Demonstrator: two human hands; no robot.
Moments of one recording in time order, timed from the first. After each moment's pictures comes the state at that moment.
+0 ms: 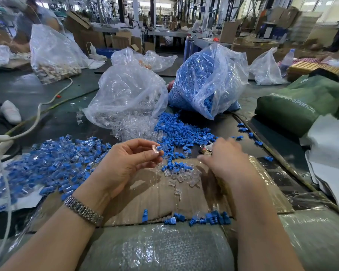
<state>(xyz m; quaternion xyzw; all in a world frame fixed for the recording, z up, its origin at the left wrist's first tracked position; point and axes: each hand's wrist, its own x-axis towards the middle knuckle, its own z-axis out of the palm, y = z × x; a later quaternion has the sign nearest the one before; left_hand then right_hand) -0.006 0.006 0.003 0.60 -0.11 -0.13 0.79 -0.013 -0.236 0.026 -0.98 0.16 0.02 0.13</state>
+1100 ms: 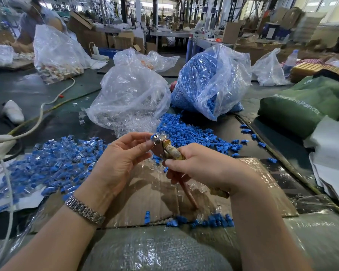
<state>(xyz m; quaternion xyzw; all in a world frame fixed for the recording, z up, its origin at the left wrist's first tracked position) -0.002 0.006 0.008 0.56 -0.07 -0.07 0.82 -0.031 -0.192 0.051 -0.88 -0.12 0.18 0.43</state>
